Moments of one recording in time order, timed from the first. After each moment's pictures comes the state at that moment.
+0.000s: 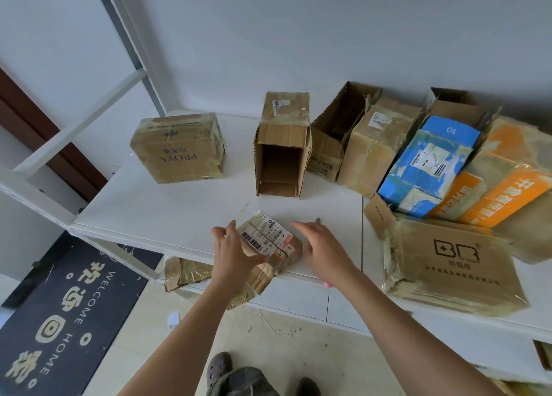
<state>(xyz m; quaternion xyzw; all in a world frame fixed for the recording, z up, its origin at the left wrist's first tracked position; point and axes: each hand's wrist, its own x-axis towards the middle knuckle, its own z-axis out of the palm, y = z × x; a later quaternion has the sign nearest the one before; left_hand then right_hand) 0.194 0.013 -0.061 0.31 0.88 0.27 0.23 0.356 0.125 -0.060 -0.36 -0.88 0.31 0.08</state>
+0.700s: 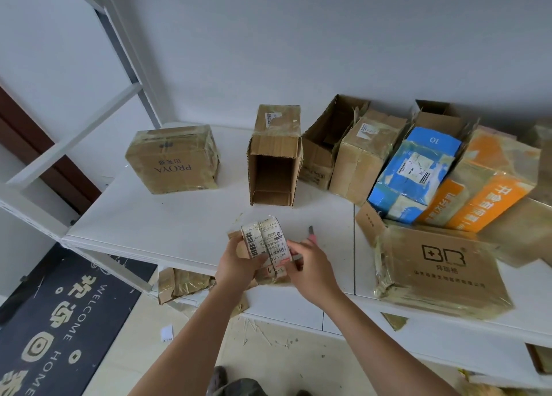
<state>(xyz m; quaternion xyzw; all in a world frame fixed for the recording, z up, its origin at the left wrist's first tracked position) 0.209 0.023 -0.064 0.15 0.82 0.43 0.36 0.355 0.094 -0.057 -0.40 -0.82 0.38 0.15</state>
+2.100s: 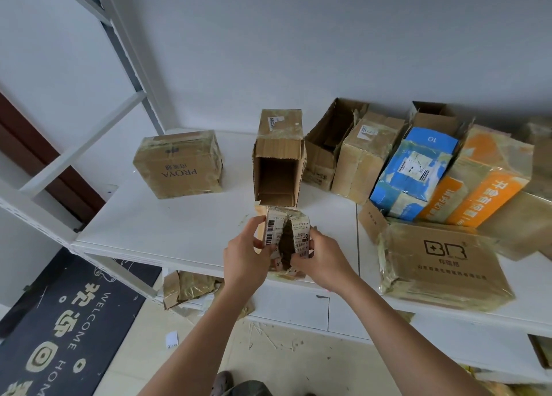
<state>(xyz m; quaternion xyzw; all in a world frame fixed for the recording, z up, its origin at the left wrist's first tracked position) 0.214 0.016 -0.026 0.39 0.84 0.35 0.16 0.360 0.100 -0.020 -0.40 -0.76 0.49 0.15</state>
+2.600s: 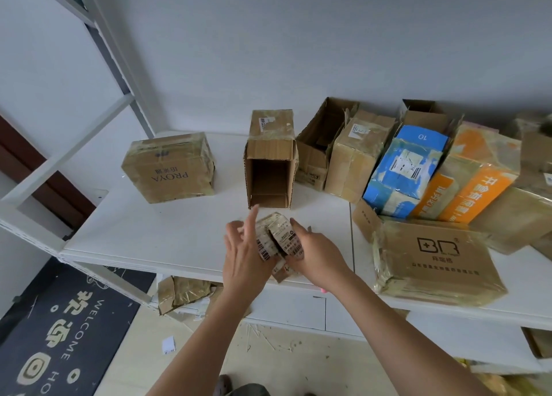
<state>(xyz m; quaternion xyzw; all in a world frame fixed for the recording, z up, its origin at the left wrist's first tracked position) 0.220 0.022 -0.039 0.45 0.84 0.28 0.12 0.354 0.111 -0.025 -0.40 -0.88 0.27 0.06</state>
